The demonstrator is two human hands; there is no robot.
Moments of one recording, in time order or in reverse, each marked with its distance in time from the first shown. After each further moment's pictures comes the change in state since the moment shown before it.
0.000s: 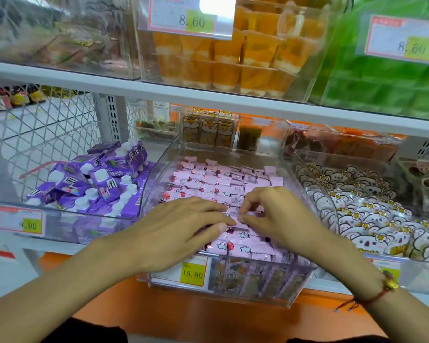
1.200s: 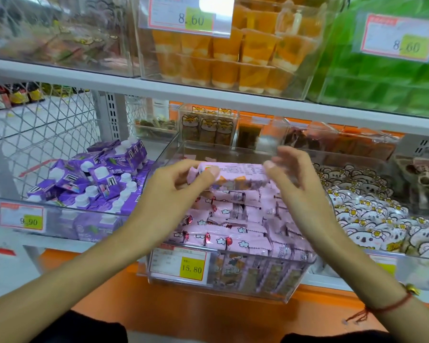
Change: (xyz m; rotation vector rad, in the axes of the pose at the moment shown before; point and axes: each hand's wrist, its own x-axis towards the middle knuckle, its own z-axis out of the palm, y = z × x) left_hand 0.005 0.017 -0.013 -0.912 0.597 -0.259; right_hand -0.017 -0.012 -0.020 0.700 0.416 0.268
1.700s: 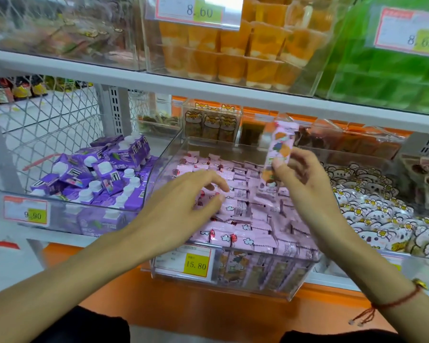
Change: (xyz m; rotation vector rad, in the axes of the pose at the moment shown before) left_hand -0.004 -0.012 -0.004 0.524 -0.208 0.126; right_hand 0.006 0.007 0.004 0.202 -0.014 -0.030
